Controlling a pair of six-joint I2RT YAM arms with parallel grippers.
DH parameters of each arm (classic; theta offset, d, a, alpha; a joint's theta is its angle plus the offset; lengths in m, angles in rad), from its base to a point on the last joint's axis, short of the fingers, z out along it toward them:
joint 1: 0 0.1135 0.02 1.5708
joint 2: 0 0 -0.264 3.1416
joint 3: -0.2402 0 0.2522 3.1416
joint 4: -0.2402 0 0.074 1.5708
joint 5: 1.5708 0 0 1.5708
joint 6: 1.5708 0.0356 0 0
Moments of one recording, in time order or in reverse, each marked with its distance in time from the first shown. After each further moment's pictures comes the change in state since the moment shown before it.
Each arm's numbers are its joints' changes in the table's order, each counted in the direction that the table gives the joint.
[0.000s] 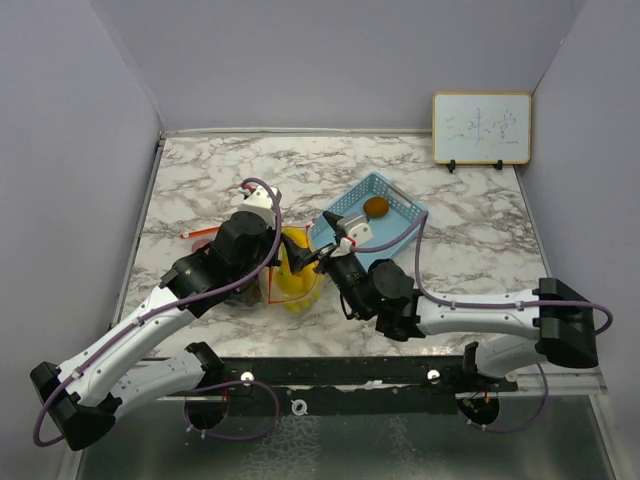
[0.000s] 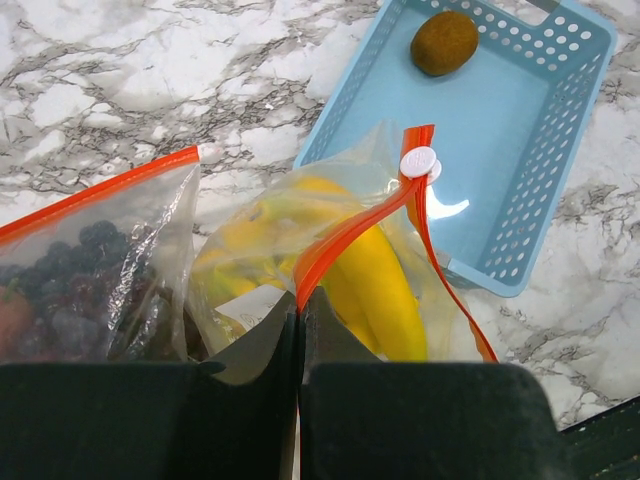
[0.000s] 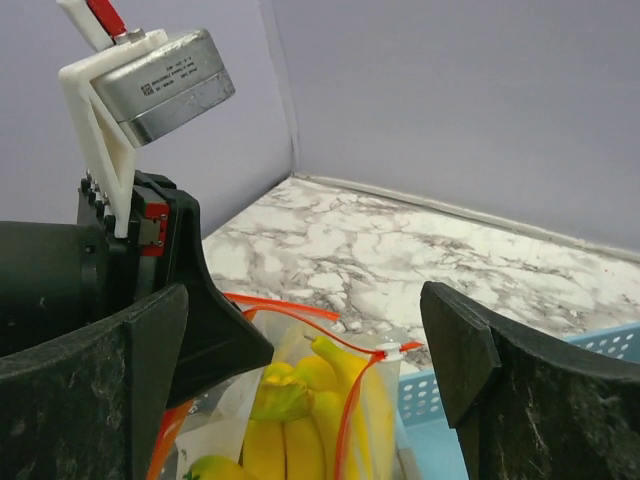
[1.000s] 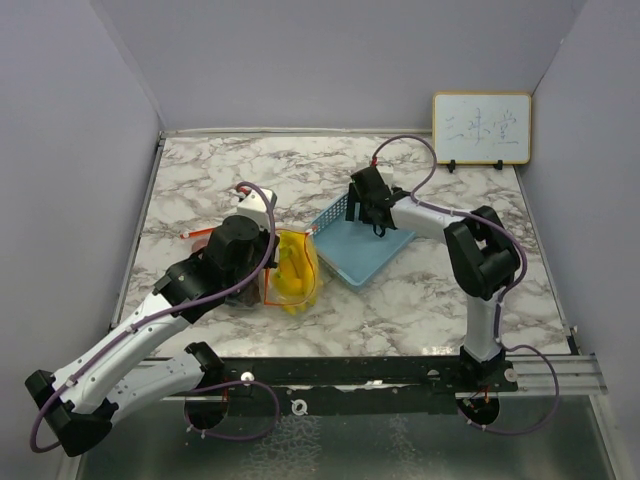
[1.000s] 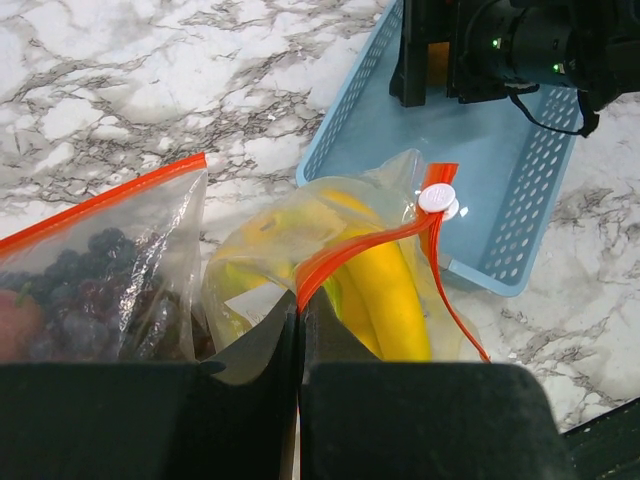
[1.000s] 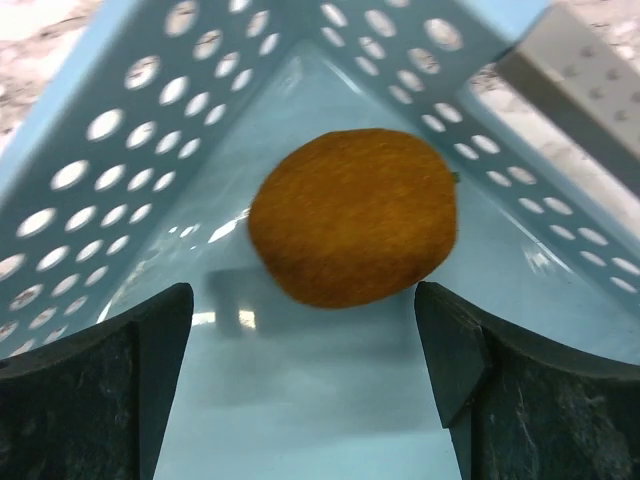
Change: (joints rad) left arm 0.000 0.050 0.026 0.018 0.000 0.024; right arm -0.743 -0.540 -0.488 -1.210 -0.304 0.707
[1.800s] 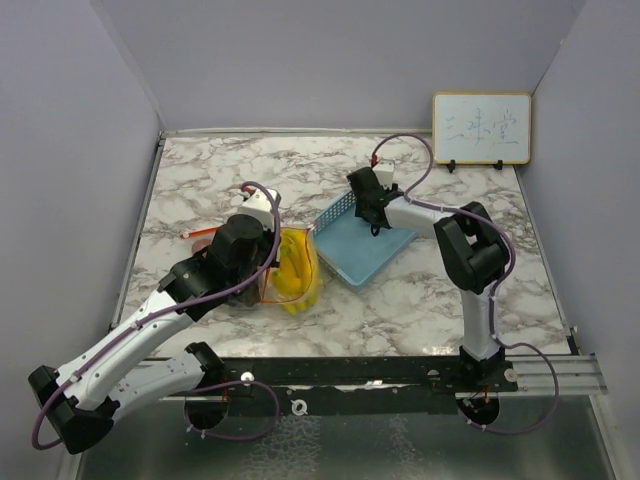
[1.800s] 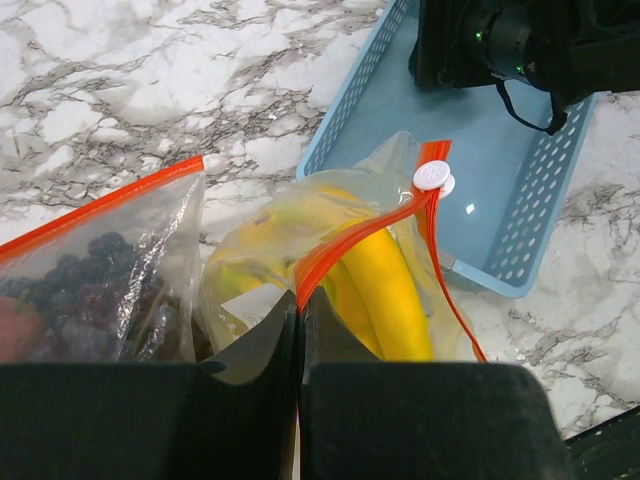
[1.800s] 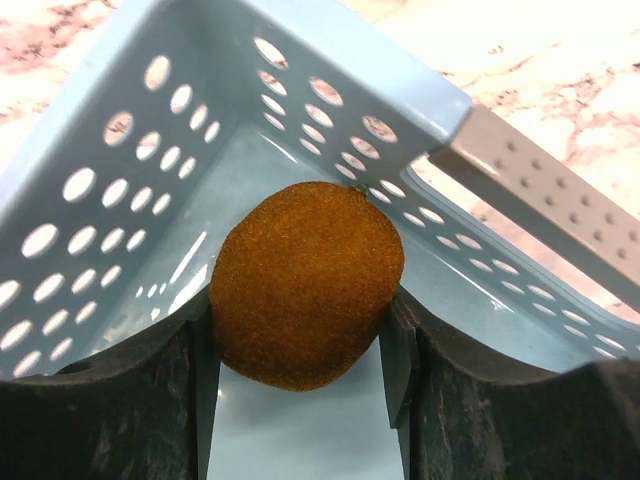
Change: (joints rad) left arm 0.000 -0.021 0.007 0.020 0.000 0.018; right arm -0.020 -0.104 -0.058 0.049 0.192 -0.015
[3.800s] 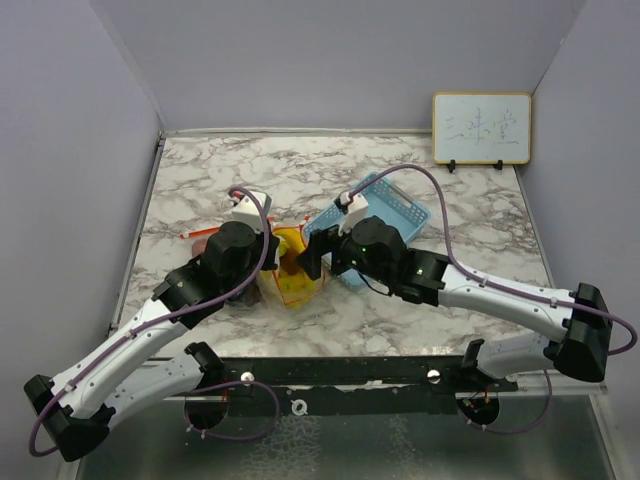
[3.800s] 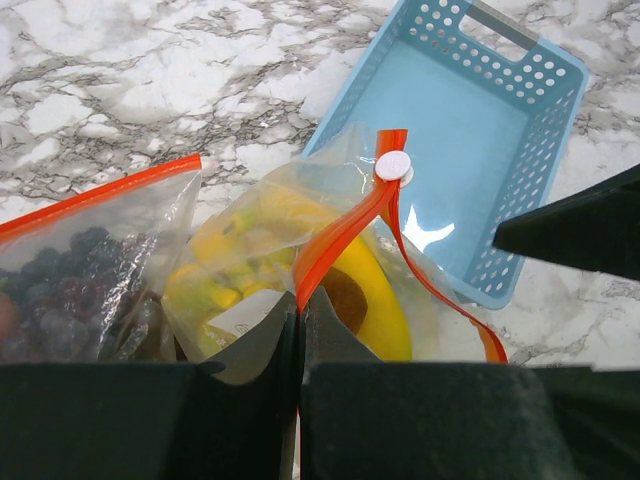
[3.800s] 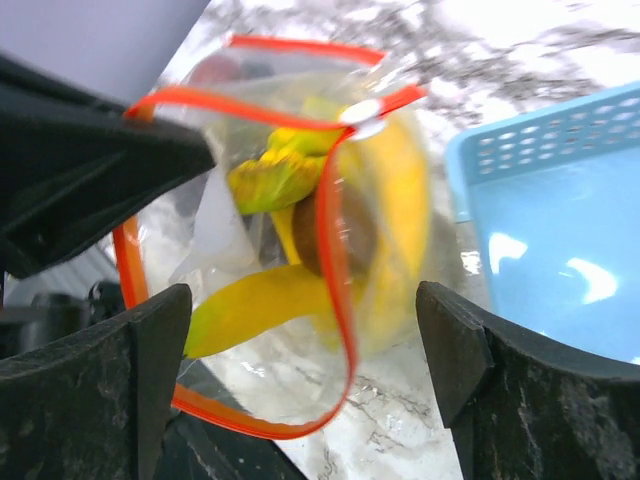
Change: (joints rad) left arm 0.000 0.061 0.053 0.041 -0.010 -0.072; right arm 0.518 0.760 0.377 0.115 -0.412 -0.020
